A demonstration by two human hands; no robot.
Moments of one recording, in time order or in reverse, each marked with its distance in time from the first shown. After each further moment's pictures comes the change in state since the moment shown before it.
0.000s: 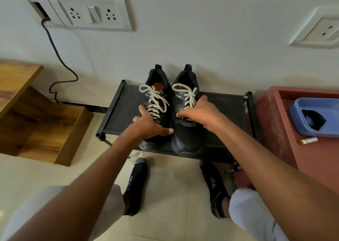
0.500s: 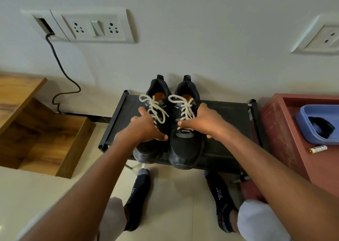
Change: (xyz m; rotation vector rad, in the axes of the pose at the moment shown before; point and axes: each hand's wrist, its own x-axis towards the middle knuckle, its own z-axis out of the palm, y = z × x) left_hand -0.001 0.015 -0.027 0.221 0.054 0.082; right_hand -0.012 -0.009 -0.010 -0.153 -0.054 -0.119
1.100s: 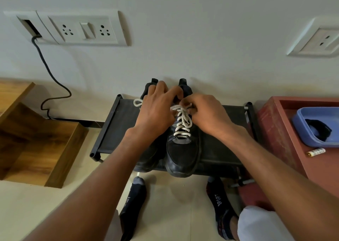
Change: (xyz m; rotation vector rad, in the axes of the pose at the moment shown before) left_hand 0.012 0.052 0.000 0.143 0.524 0.743; right_hand 0.016 0.006 -0.015 -0.119 0.349 -0.502
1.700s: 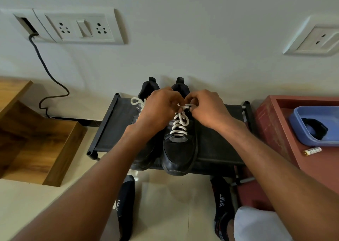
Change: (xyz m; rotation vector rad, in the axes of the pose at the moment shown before) left_hand 0.009 0.007 0.008 -0.231 -0.028 0.009; right_hand 0.005 0.008 -0.009 0.072 -0.033 0.148
